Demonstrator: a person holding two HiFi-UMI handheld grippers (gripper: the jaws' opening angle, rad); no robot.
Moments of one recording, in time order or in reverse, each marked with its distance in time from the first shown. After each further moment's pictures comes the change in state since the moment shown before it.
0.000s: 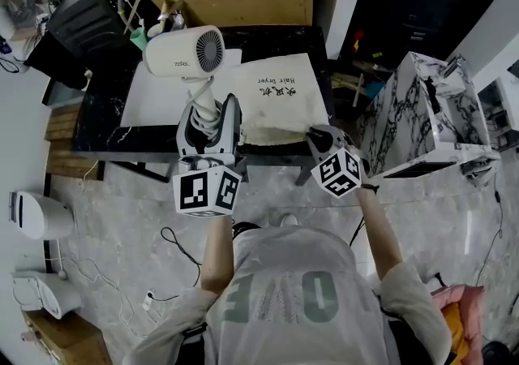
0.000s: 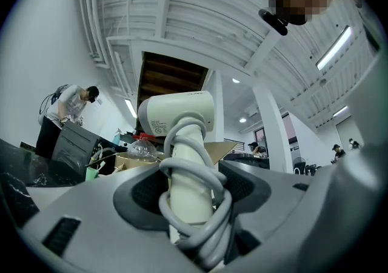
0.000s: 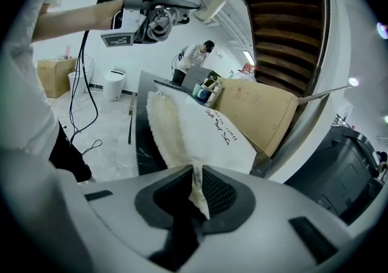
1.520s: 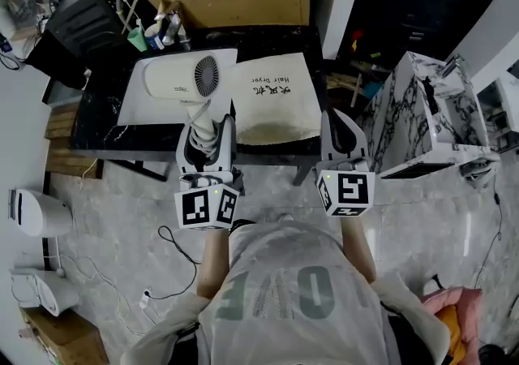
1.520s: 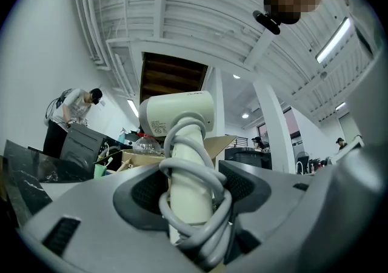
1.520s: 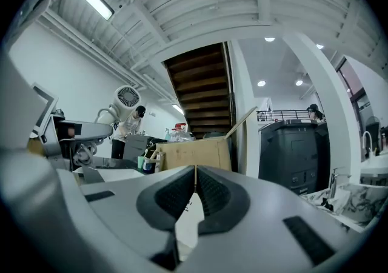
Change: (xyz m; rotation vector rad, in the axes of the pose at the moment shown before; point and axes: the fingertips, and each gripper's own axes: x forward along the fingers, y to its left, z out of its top) left arm -0.031 -0.010 -0.024 0.034 0.029 0.038; right arm -0.123 -0.085 0.081 0.566 -0.516 -0.466
